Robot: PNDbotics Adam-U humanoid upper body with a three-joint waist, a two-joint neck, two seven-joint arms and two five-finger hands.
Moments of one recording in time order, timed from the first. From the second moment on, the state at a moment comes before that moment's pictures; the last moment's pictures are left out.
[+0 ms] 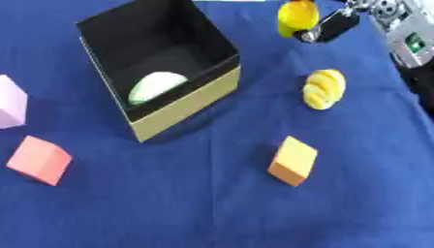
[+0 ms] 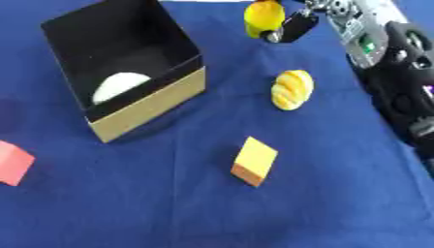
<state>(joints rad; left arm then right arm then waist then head) -0.32 0.76 0.13 -1.98 0.32 -0.01 0.29 -1.04 -0.74 0.25 -1.23 0.61 -0.05 0.50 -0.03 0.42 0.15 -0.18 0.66</state>
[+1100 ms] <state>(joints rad) -0.35 0.76 0.11 -1.98 0.32 -0.04 0.25 -1.20 -0.61 0.35 -1.35 0.52 -0.03 0.63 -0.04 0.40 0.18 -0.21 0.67</state>
